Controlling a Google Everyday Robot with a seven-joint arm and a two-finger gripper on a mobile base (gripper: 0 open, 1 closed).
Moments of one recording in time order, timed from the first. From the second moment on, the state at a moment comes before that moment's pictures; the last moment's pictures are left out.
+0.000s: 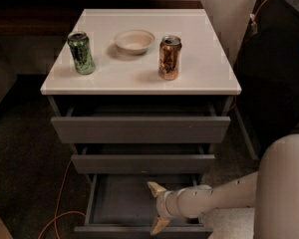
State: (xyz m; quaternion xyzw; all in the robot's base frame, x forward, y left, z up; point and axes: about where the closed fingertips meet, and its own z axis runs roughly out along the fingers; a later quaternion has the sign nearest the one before) arm 0.468 -0.023 0.353 -0.71 0.63 0.09 0.31
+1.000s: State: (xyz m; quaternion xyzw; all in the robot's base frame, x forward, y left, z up) arm 0.458 -0.039 0.486 -0.73 0.61 0.06 0.31
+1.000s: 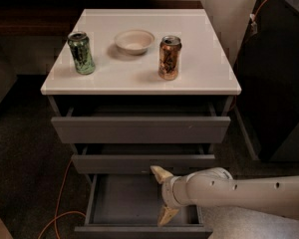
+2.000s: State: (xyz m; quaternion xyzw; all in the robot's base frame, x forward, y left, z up) arm 0.445 -0.048 0.564 -0.71 0.61 0.06 0.35
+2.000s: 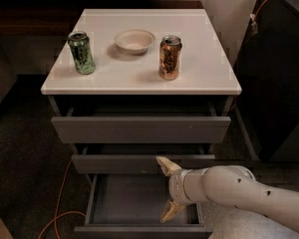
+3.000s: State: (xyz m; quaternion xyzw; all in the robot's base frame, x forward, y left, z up) arm 0.455 -0.101 0.710 -0.69 0.64 0.05 0.34
